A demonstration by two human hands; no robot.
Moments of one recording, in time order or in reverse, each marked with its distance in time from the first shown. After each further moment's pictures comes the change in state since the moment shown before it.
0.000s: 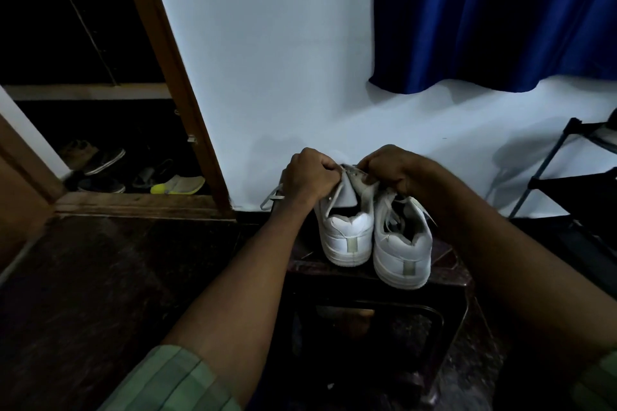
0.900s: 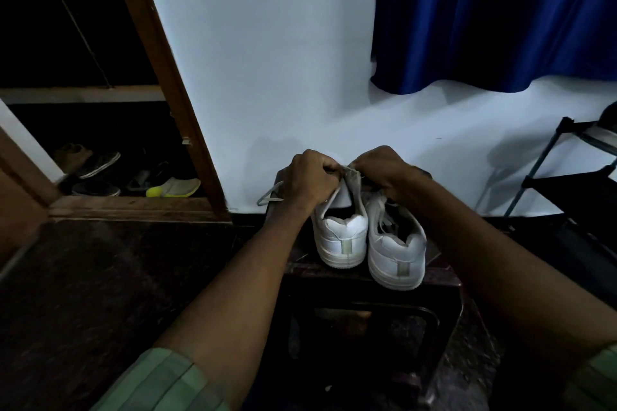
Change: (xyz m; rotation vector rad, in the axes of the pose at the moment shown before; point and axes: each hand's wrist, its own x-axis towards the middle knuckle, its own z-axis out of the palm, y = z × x) left_hand 0.002 -0.001 0.008 0.048 0.006 0.138; right_hand 0.007 0.009 0.014 0.268 0.176 -0.047
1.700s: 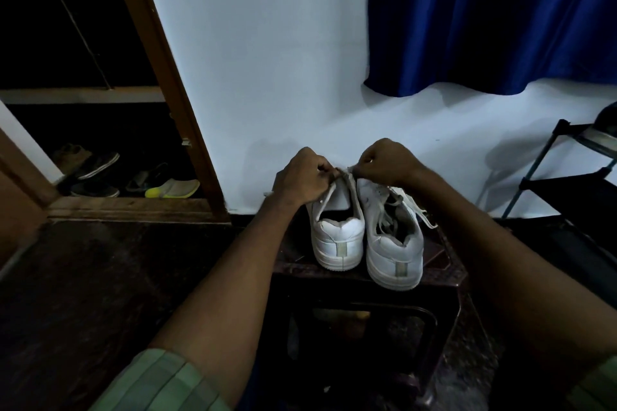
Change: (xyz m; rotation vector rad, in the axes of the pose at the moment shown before) left_hand 0.015 -0.016 -0.009 0.085 -0.186 0.107; right_hand 0.001 -0.003 -0.029 -0.569 -0.003 -0.358
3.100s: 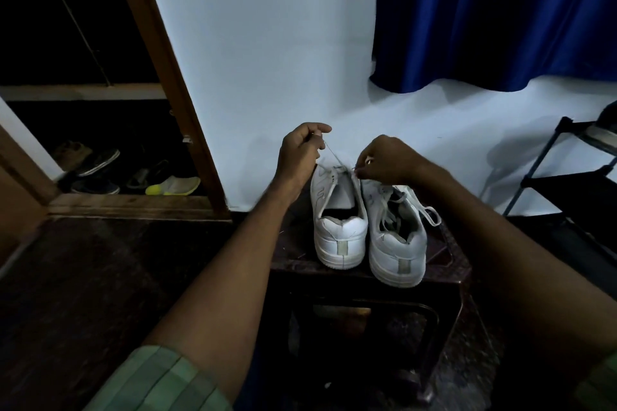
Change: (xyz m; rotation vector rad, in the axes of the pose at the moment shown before) left_hand 0.003 0.016 -0.016 -0.837 0.226 -0.092; right_hand -0.005 -0.009 -0.006 -0.102 -0.058 -0.103
